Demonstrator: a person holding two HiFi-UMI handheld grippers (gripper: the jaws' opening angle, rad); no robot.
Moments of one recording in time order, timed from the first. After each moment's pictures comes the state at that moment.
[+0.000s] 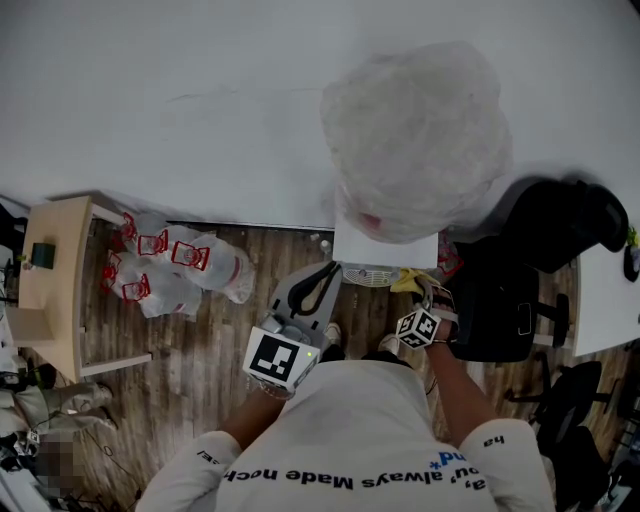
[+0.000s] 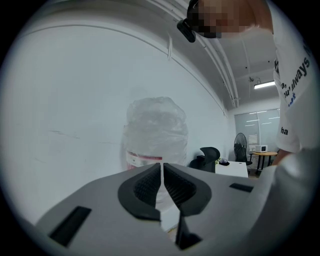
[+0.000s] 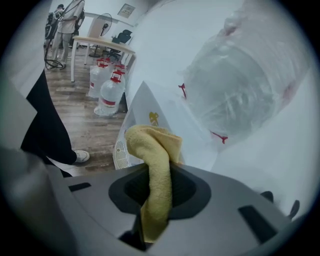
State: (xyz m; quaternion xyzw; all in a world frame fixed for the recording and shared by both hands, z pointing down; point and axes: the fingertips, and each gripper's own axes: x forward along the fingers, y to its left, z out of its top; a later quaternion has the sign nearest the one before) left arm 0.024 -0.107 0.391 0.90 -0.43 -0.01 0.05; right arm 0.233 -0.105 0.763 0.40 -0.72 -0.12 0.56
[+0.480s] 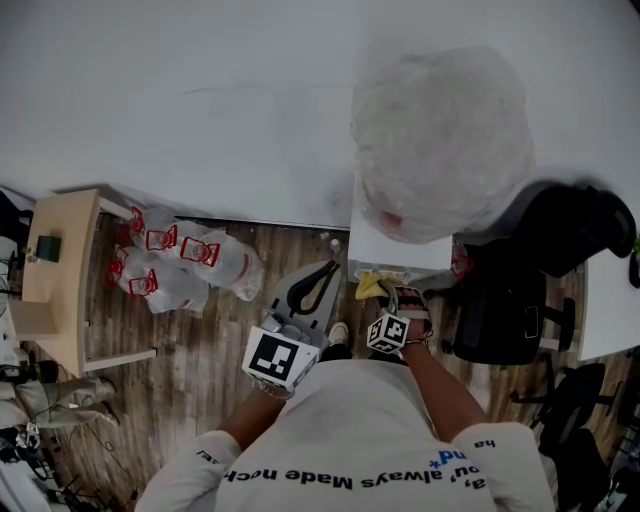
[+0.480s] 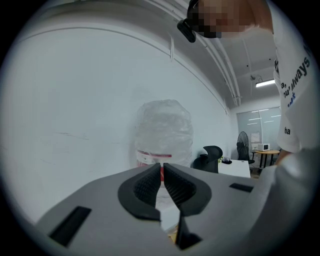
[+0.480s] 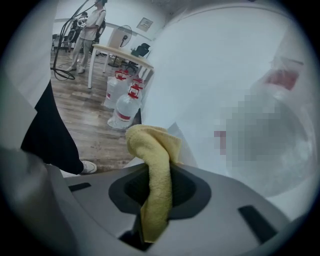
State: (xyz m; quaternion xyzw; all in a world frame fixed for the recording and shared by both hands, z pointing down) left arm -0.014 -0.105 0.391 0.90 -0.44 -0.01 0.04; right arm 0.088 -0.095 0.767 0.32 -0.77 -0.17 0.53
